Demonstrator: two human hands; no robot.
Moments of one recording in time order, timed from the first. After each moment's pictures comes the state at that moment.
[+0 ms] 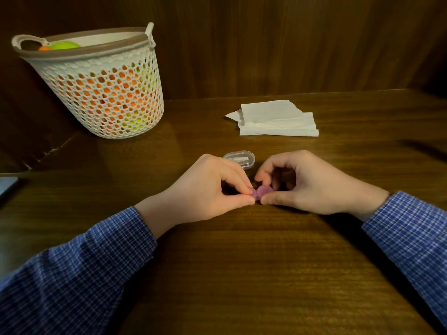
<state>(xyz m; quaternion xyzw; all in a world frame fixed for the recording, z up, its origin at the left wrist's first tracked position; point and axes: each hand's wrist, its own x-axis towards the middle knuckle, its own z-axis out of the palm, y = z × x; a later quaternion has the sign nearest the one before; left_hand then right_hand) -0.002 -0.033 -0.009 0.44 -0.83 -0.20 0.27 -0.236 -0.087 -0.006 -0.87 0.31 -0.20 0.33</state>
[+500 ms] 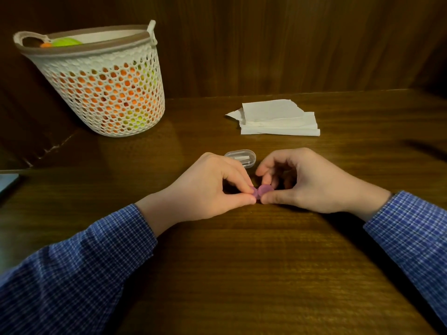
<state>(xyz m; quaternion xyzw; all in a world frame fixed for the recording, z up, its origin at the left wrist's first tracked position) -0.002 -0.032 -0.008 0.44 -0.83 -0.20 0.26 -0.235 -0.087 -0.007 -0.85 0.32 -0.21 0.35</state>
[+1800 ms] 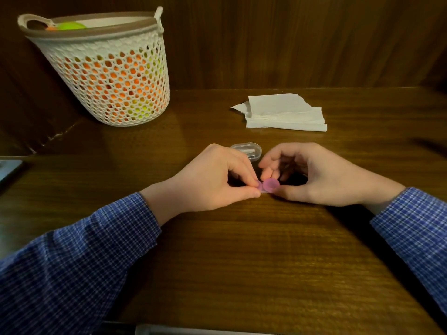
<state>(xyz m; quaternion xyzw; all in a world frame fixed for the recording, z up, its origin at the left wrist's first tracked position) -0.001 -0.031 -0.008 0.45 -0.83 -0.22 0.26 -0.240 -0.091 -0.004 -0.86 0.28 -0.18 0.37</state>
